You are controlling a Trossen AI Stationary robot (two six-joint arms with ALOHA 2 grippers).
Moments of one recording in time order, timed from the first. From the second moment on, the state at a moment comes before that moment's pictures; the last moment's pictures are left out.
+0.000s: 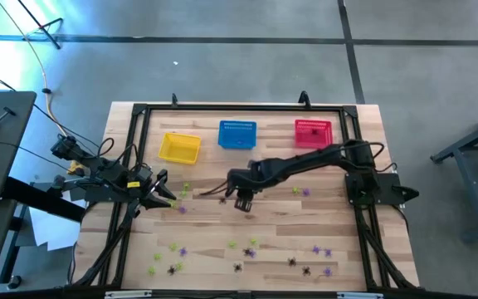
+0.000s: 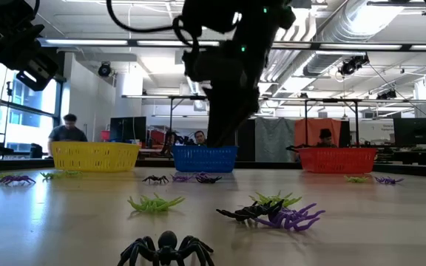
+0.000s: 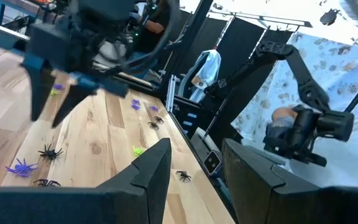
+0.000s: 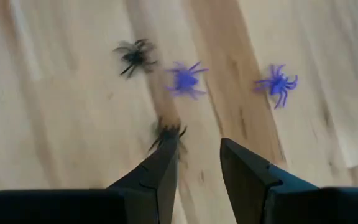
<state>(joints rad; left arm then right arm) -0.49 0.00 0.01 0.03 -0.12 -0.45 0.08 2.03 1.51 -0.64 0.10 0.37</state>
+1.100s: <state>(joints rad) -0.49 0.00 0.01 0.03 -0.12 -0.45 0.07 2.11 1.35 -0.36 -0.02 0.57</state>
